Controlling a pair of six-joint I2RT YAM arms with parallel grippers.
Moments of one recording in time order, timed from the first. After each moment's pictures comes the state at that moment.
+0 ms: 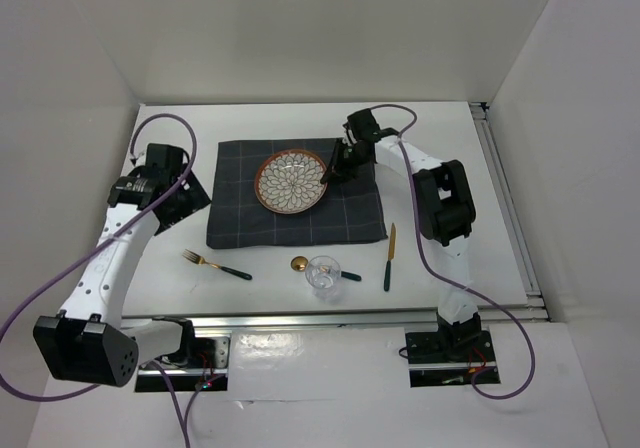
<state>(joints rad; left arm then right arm) -0.07 1.18 1.19 -1.02 -0.31 -0.66 0.37 2.23 1.77 -0.52 -0.46 0.63</state>
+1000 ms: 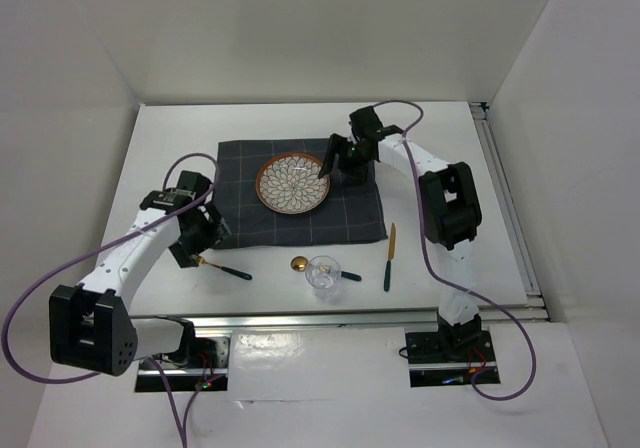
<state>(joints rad) -0.15 1.24 0.93 -1.01 -0.12 -0.80 0.37 2.18 1.74 -0.57 -0.35 0.61</state>
